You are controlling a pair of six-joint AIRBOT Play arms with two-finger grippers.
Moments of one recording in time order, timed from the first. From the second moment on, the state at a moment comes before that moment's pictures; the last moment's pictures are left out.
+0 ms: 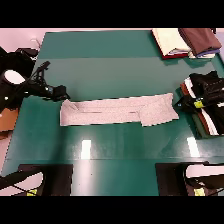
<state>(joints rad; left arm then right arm) -0.01 -1.23 1.07 0.96 -1.09 -1.38 -0.49 -1.54 1.08 -0.95 1.34 1.13</state>
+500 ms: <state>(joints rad) -0.35 -1.37 1.11 0.96 -0.89 -1.50 -0.34 -1.59 1.13 -0.87 1.33 1.04</state>
